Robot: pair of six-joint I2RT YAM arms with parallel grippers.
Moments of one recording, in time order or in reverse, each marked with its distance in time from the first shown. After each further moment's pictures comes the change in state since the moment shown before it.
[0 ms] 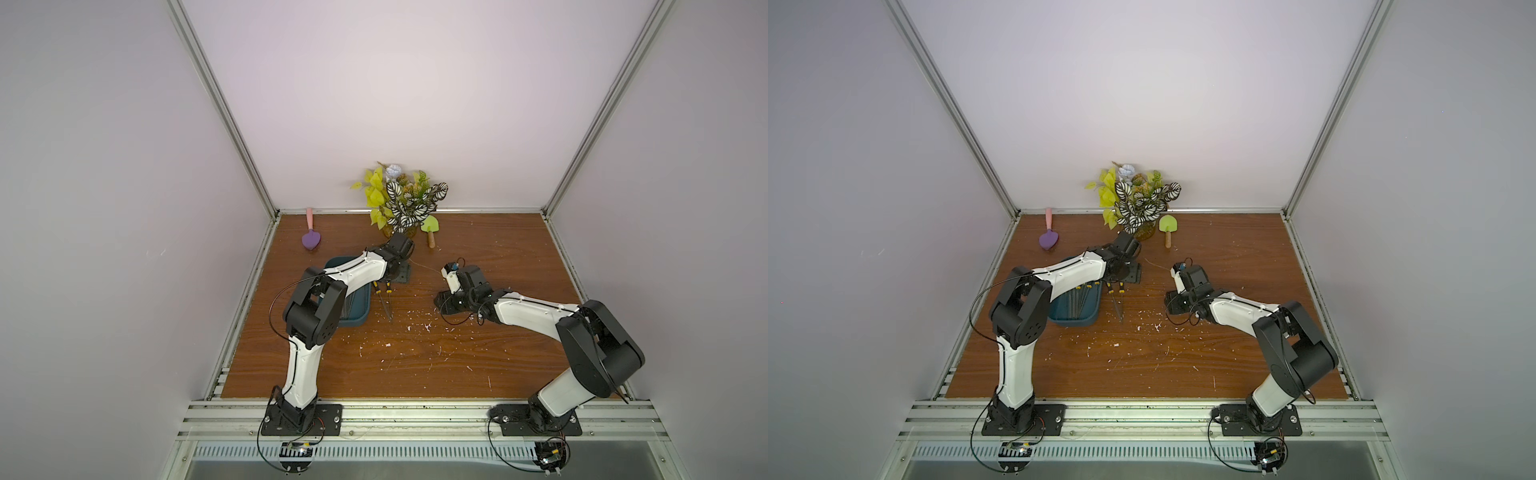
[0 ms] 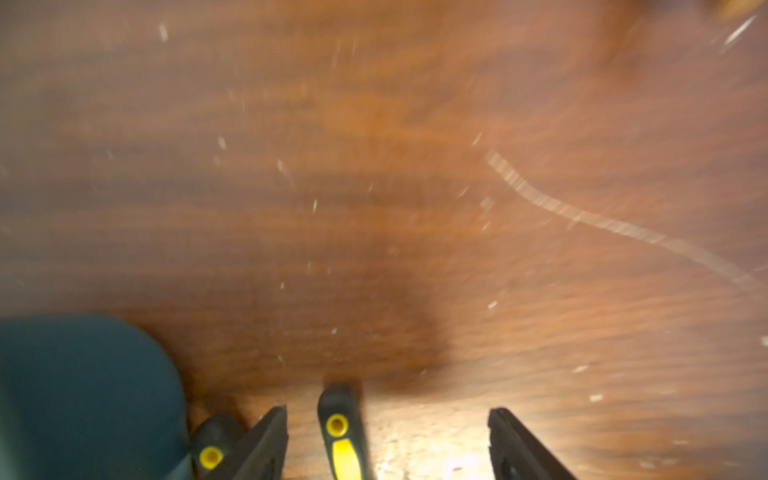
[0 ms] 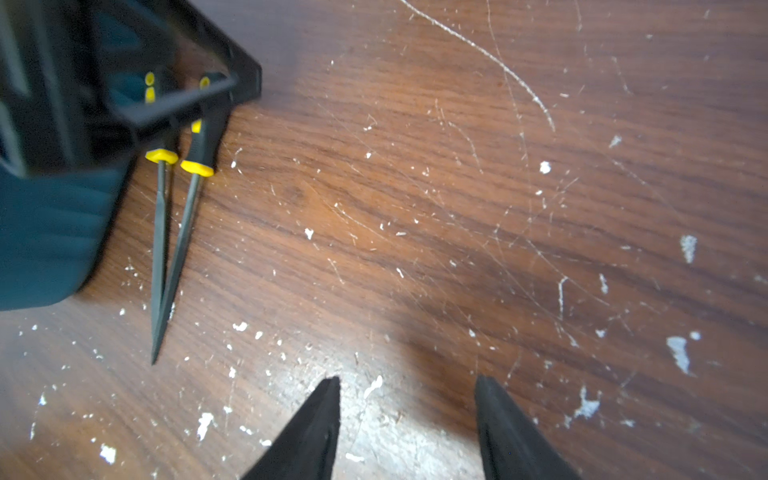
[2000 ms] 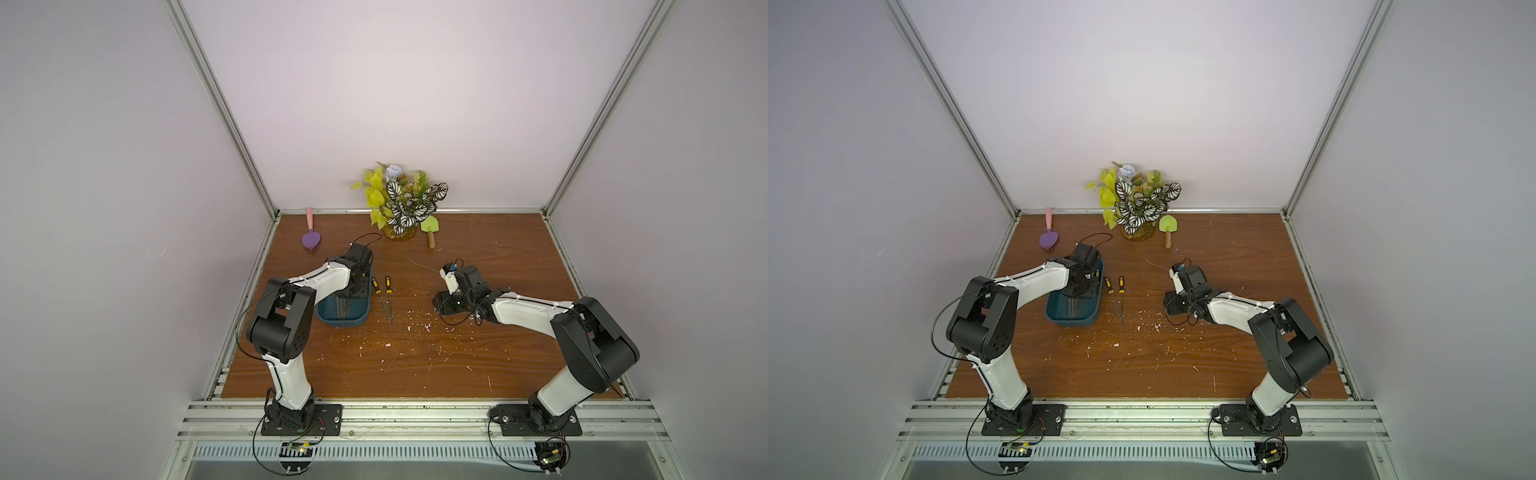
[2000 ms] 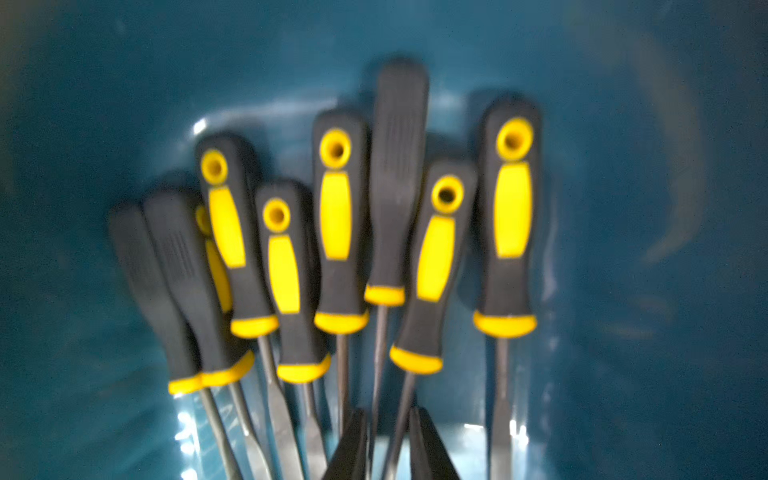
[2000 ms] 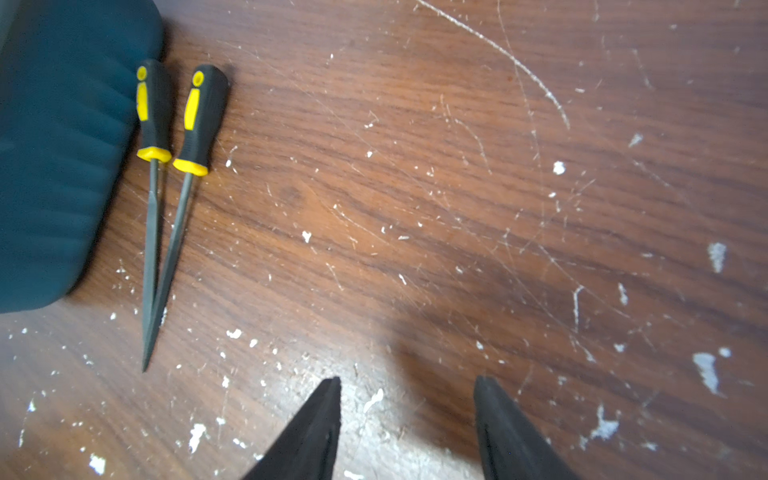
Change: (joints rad) left arm 0.229 -0.207 -0.354 -0.033 -0.030 0.090; right arm 0.005 0.031 0.001 0.026 -0.002 0.001
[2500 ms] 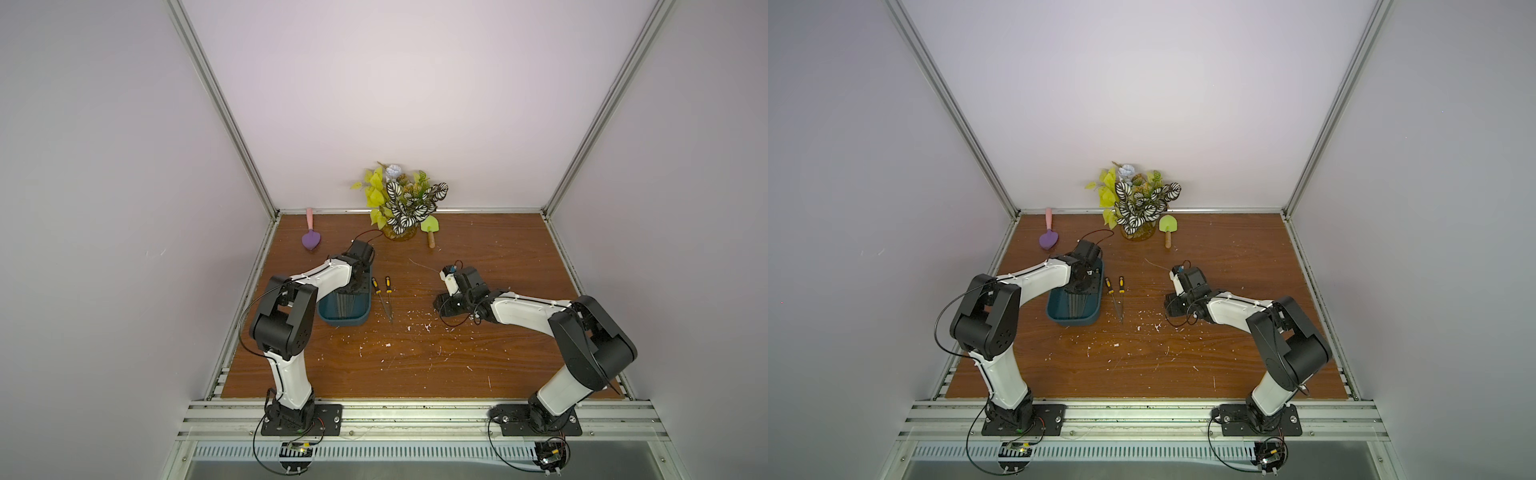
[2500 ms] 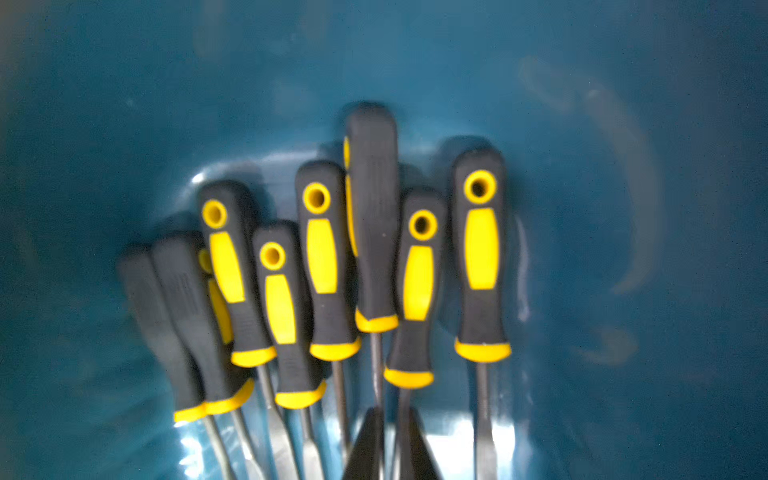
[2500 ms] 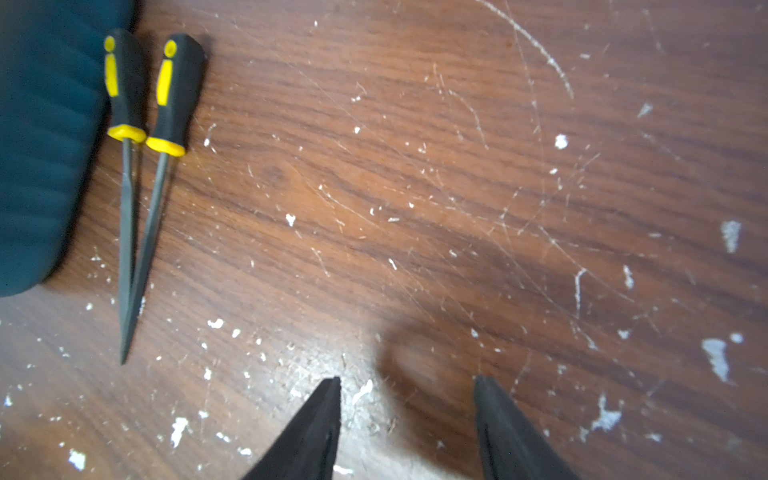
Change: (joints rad) left arm 0.000 0.026 0.033 0.015 -0.010 0.003; right arm 0.000 0.018 0.000 -0.021 0.002 -0.007
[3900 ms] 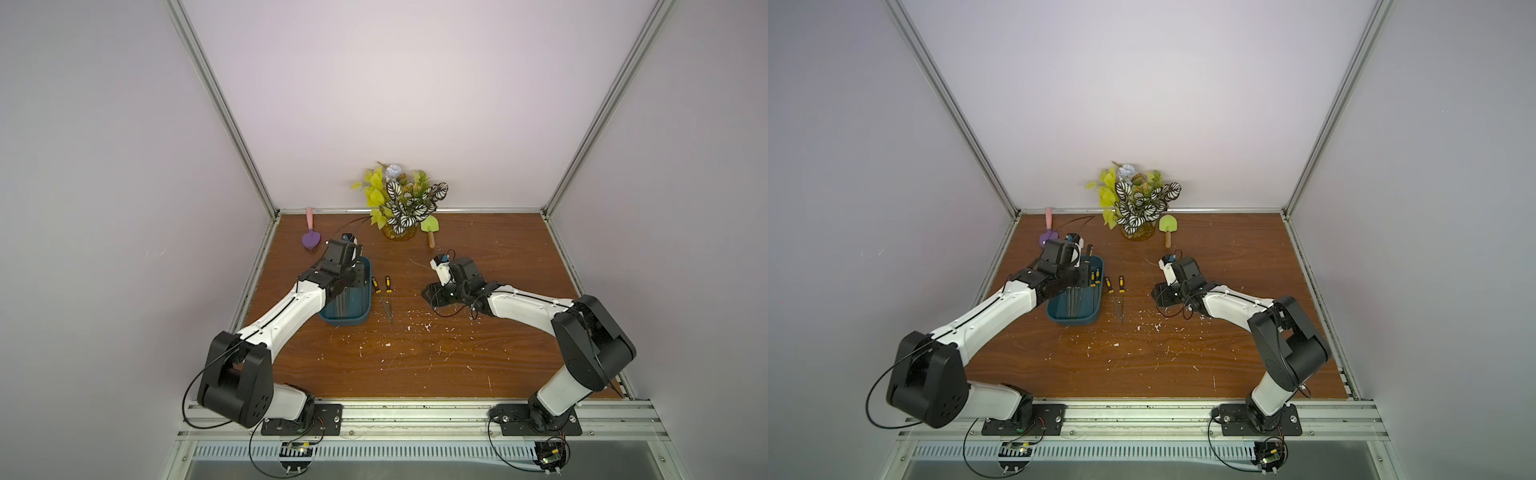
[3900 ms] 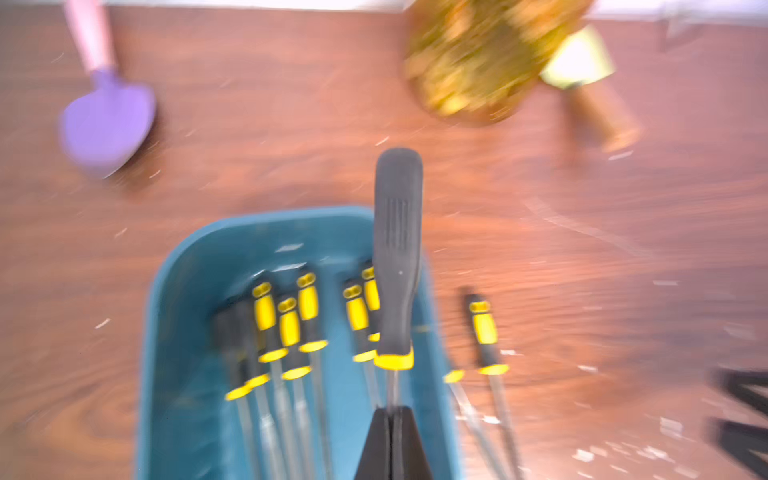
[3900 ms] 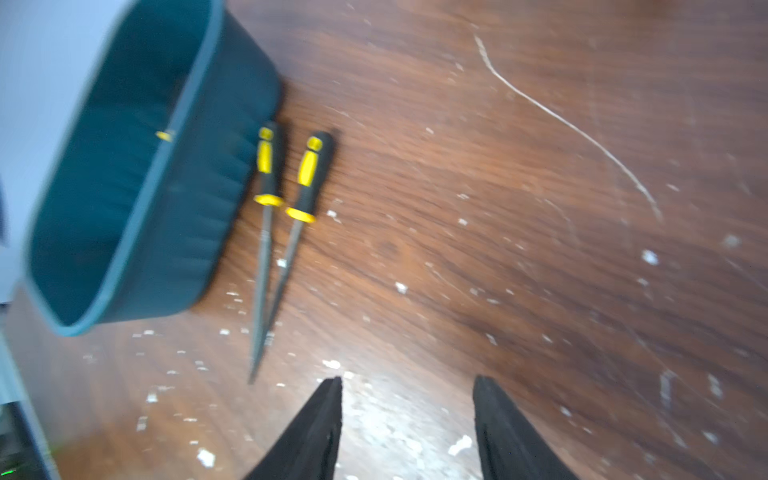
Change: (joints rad) left arm 0.008 -0.475 -0.226 0.227 0.235 0.097; right arm 0.036 -0.004 0.115 0.033 -0.123 0.063
